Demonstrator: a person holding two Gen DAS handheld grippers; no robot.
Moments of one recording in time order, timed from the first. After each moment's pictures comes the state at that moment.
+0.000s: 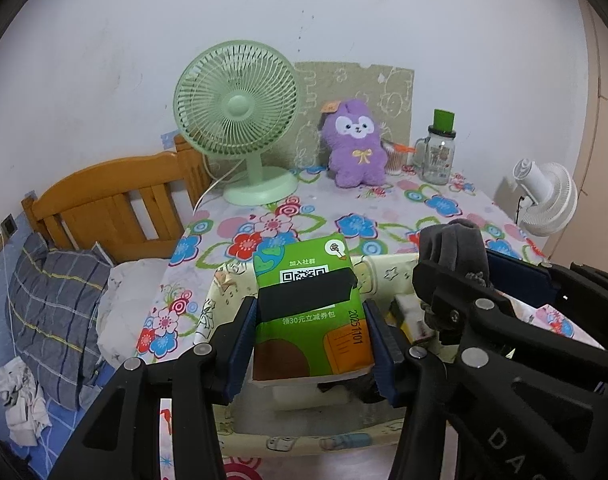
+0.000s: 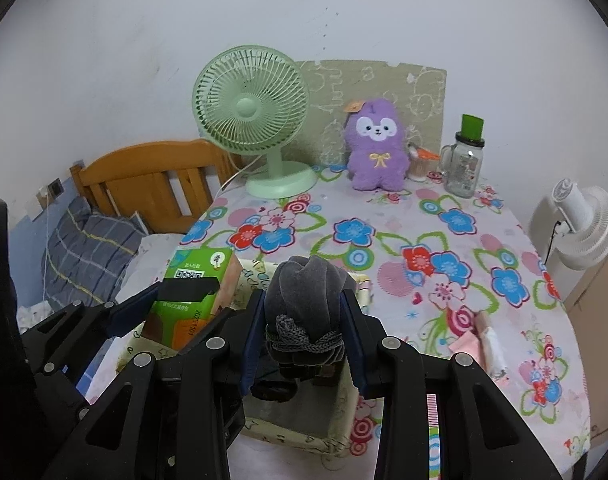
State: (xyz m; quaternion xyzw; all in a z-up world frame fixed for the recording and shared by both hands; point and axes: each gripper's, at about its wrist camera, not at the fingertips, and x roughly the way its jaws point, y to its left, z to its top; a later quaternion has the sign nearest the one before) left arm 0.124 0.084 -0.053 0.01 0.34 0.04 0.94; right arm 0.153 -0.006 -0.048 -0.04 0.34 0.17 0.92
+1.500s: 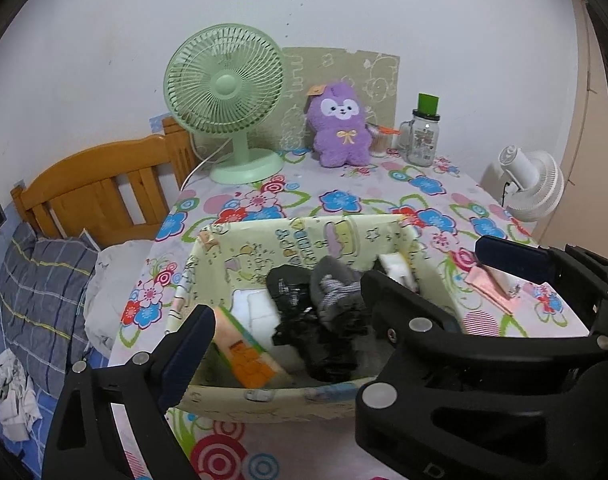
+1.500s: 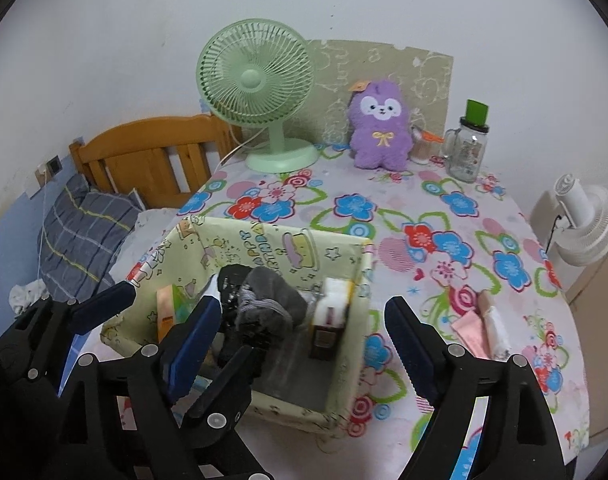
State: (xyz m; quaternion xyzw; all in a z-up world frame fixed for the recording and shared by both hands) left arm 0.103 0.075 -0.065 0.00 0.35 0.01 0.94; right arm 0.141 -0.011 -0.069 -0.06 0.36 0.17 0.92
